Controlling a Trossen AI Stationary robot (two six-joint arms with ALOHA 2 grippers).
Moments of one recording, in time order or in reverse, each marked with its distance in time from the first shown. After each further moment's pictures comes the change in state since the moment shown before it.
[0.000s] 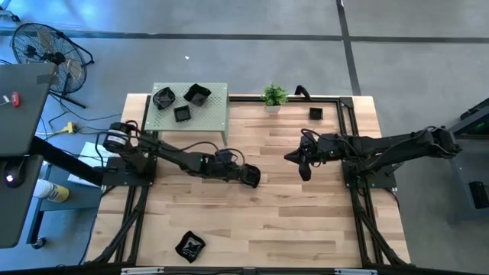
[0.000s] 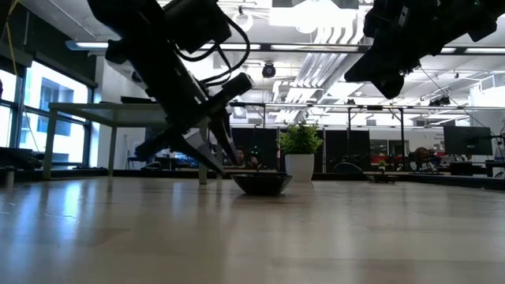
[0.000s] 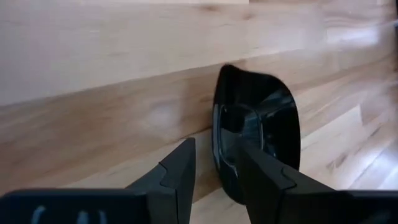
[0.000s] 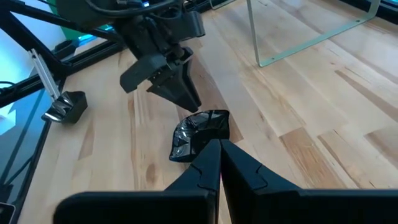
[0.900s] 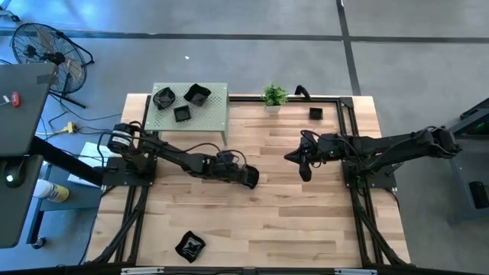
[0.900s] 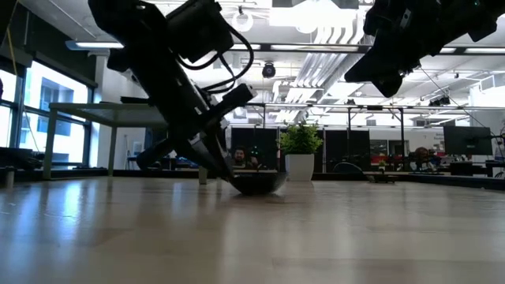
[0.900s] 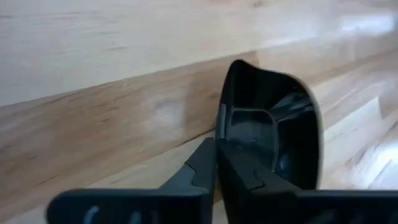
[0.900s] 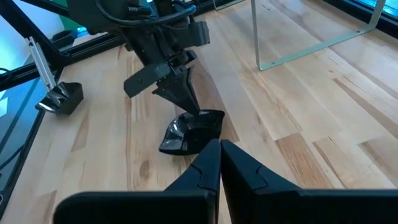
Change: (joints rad) left arm 0.000 0.042 0.000 0.026 0.008 0.034; right arm 0.000 0.000 0.000 -0.001 0.000 -0.068
